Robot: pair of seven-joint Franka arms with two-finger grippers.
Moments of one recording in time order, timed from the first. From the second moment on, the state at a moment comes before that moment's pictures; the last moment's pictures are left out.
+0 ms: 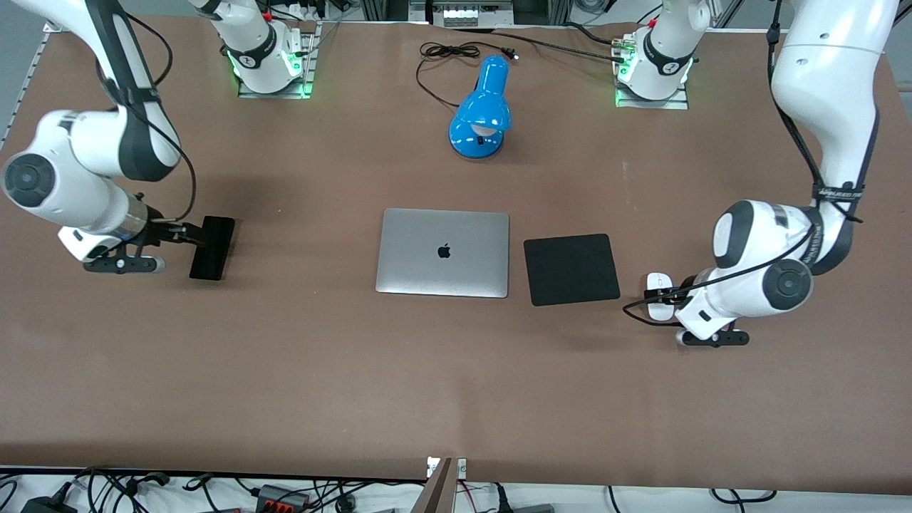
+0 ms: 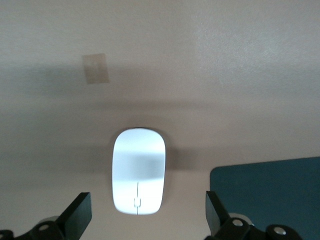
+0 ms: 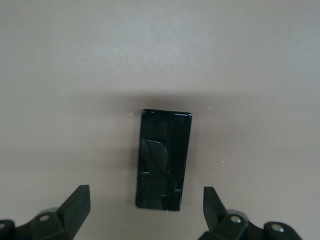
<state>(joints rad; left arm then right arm) 0.12 0.64 -0.24 -1.64 0.10 2.10 -0.17 -0.08 0.26 -0.01 -2.10 -0.06 2.26 -0.04</state>
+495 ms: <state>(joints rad) 0.12 0.69 -0.24 -1.66 0.10 2.15 -0.09 -0.13 0.43 -0.01 -2.12 -0.03 2.37 0.06</state>
